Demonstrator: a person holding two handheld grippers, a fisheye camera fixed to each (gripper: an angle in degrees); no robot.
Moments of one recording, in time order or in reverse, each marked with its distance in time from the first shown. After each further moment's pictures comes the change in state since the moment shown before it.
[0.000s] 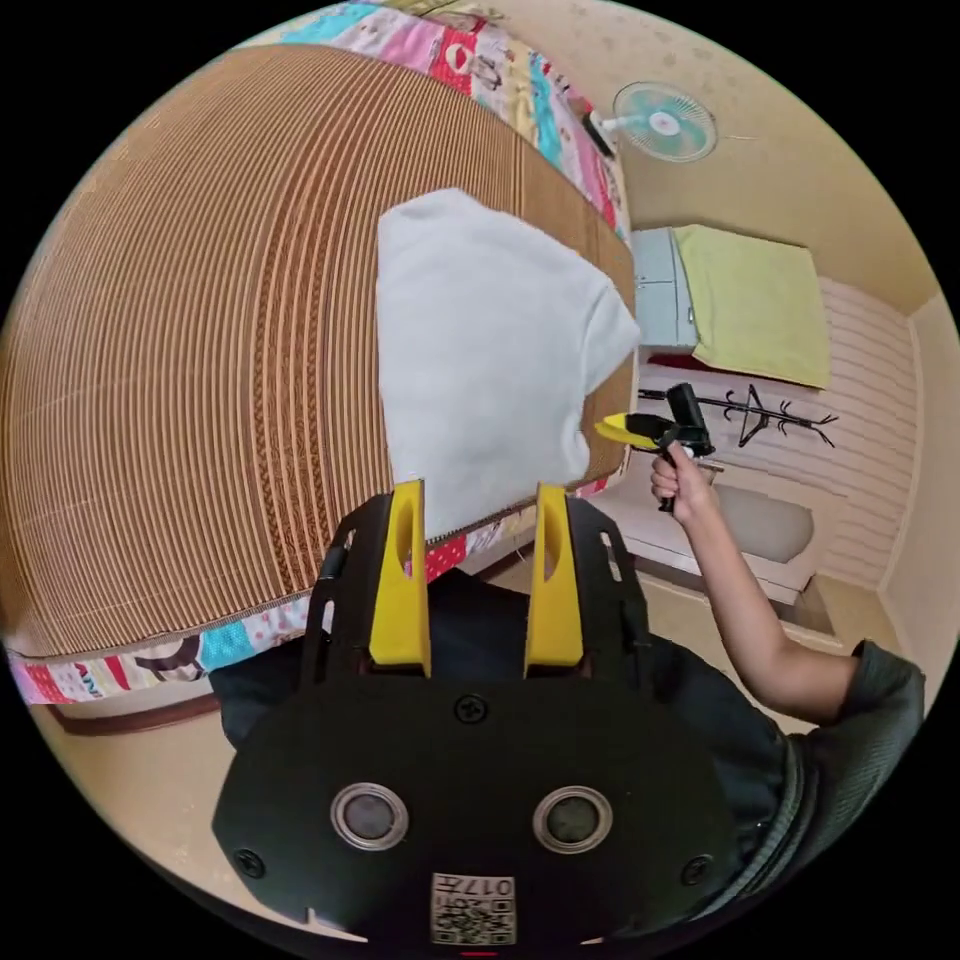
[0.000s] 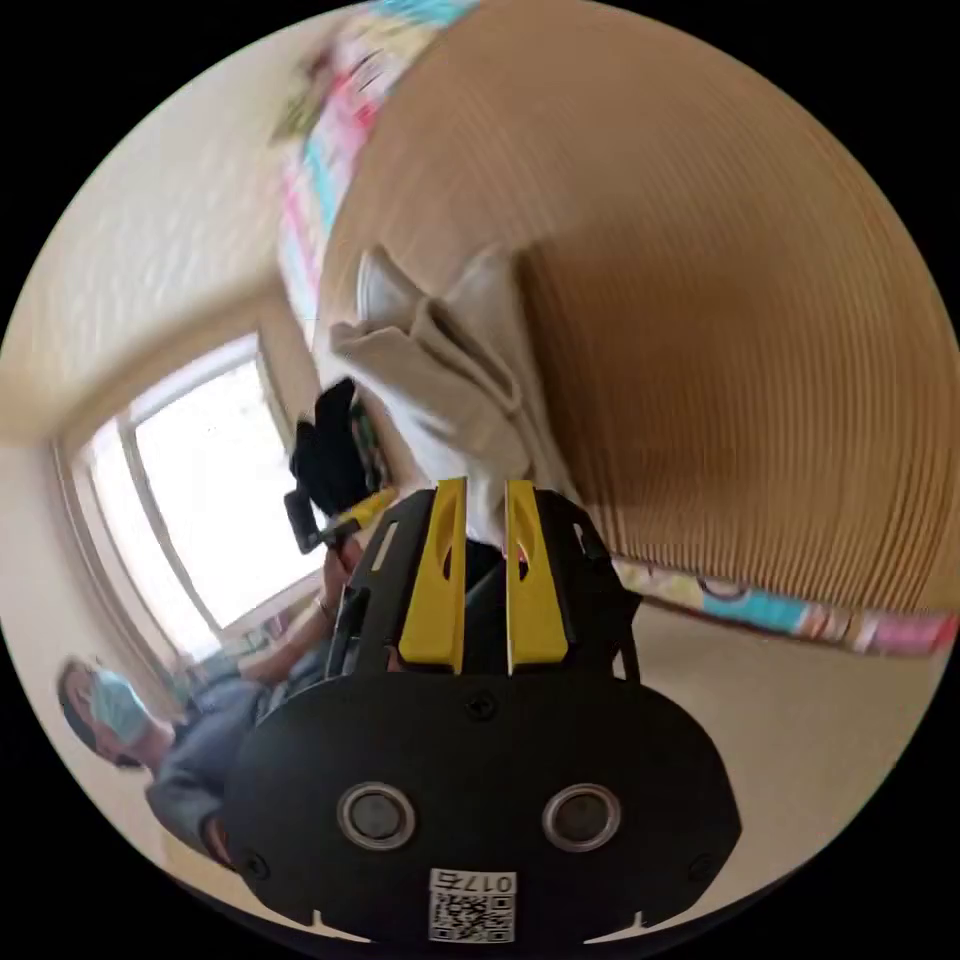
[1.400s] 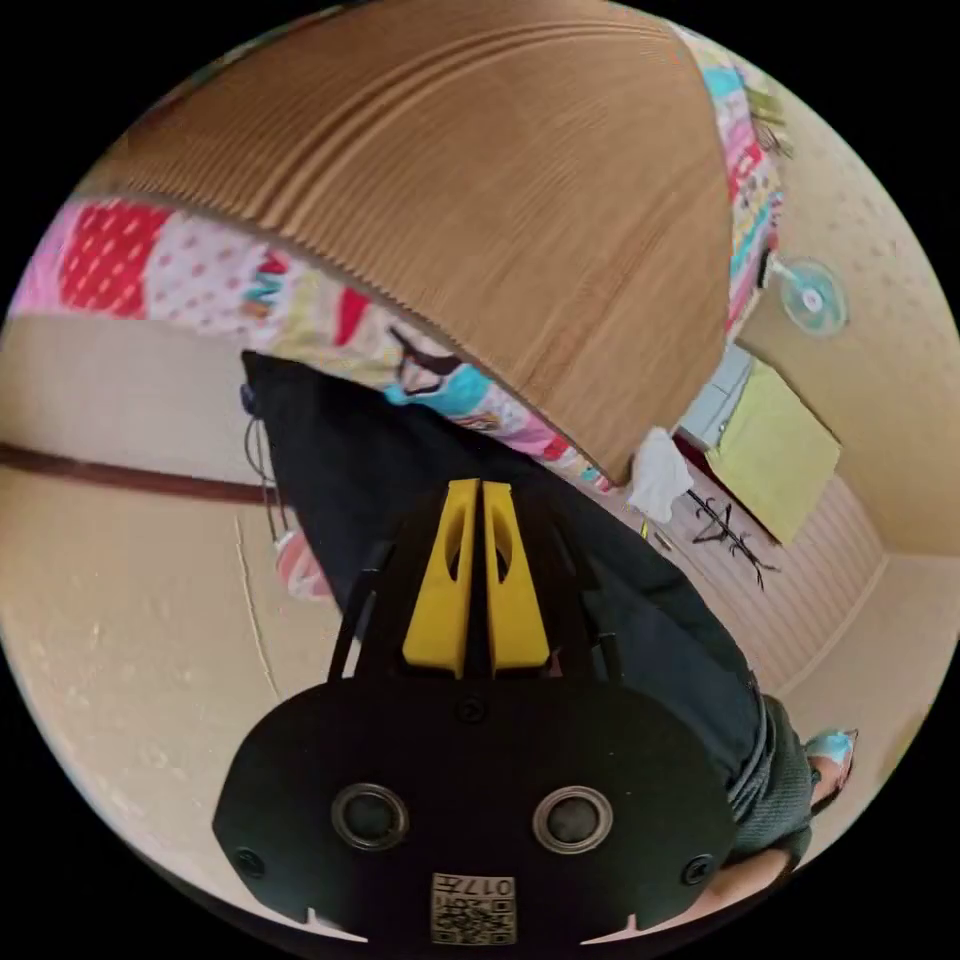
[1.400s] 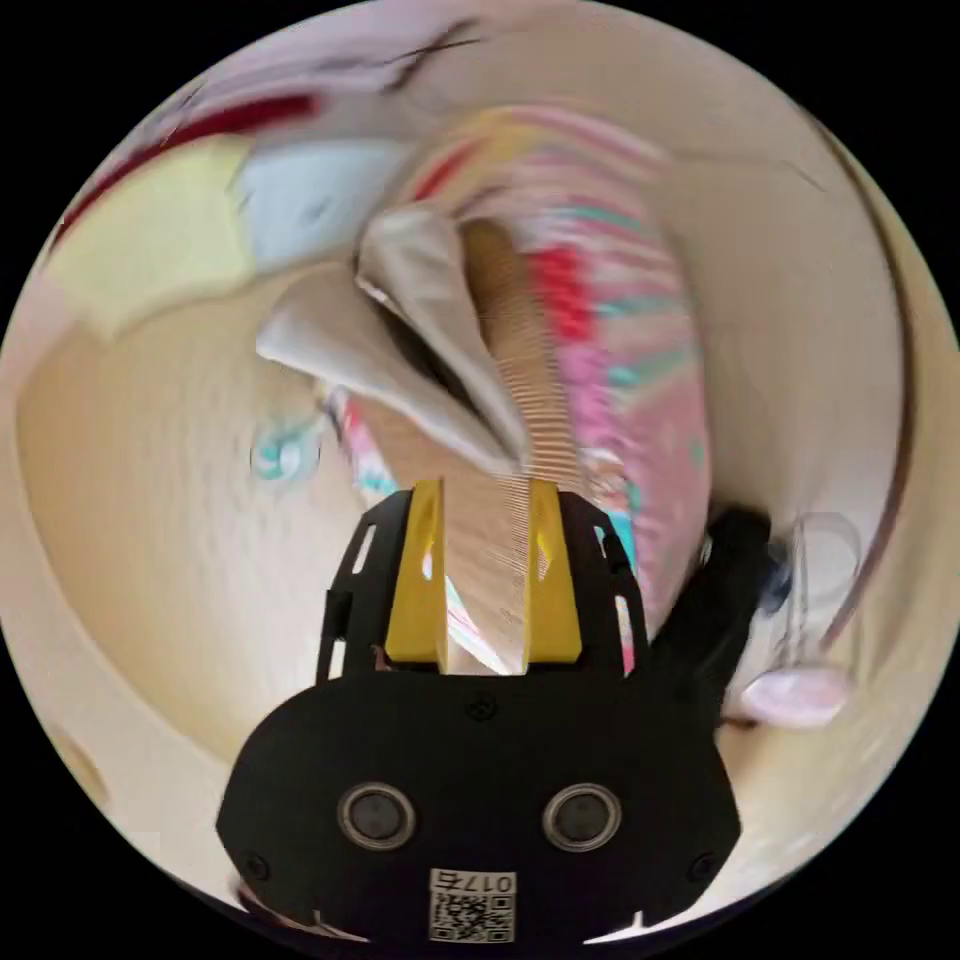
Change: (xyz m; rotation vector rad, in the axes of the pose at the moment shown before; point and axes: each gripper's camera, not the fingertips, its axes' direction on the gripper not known) left arm -0.218 0.252 -0.156 -0.051 0.158 -0.571; right arm 0.364 0.177 -0.148 0.963 -0.711 0.736
